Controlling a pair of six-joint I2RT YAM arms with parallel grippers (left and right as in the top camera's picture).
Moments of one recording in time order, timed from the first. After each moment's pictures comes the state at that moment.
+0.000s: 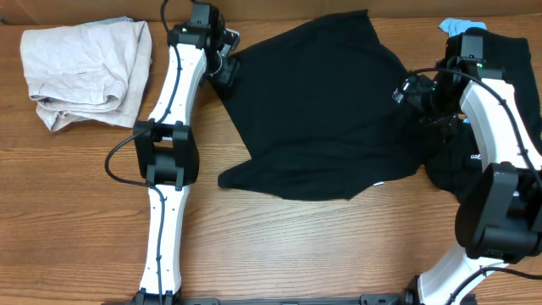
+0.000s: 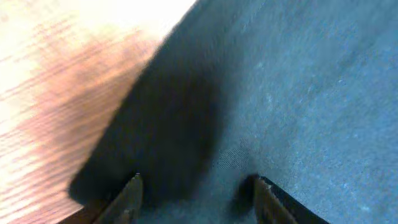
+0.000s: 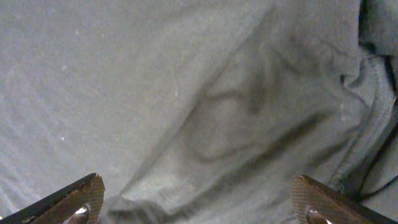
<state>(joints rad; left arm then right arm) -0.14 2.75 2.62 -1.11 0.11 0.24 -0.14 1.92 1.57 -0.94 -0.18 0.44</state>
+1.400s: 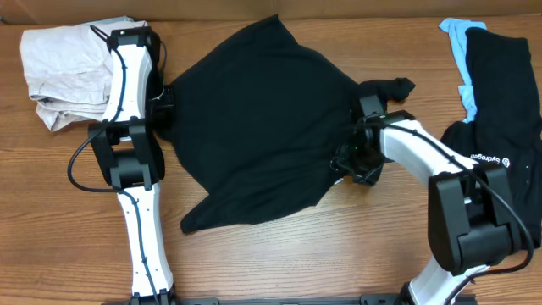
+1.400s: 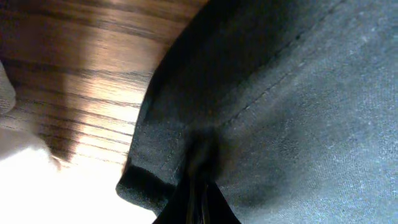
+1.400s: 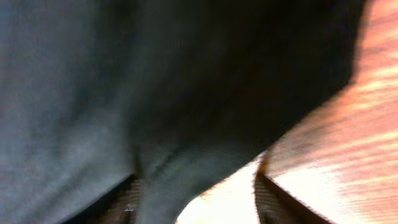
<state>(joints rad) 0.08 2.69 2.51 -1.58 -0.10 -0.13 0.25 1.87 1.13 -0.79 -0.19 0.67</state>
